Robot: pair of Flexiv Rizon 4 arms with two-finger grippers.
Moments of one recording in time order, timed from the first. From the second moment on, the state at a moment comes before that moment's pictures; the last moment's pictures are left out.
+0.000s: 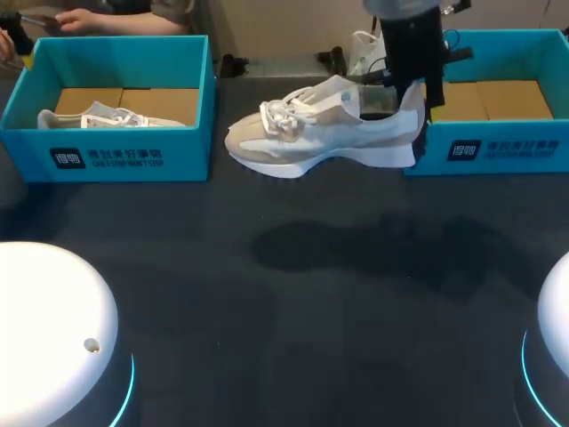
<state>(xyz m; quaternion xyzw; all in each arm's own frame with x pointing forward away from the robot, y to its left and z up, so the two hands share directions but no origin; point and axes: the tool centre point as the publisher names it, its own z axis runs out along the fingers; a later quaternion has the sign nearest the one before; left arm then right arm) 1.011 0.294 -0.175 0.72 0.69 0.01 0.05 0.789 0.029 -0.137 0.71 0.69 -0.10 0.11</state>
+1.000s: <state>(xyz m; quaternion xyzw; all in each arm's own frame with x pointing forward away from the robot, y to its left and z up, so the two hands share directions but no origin) 1.011 0.294 -0.175 0.72 0.69 0.01 0.05 0.708 0.051 -0.215 0.73 0.67 -0.10 0.12</state>
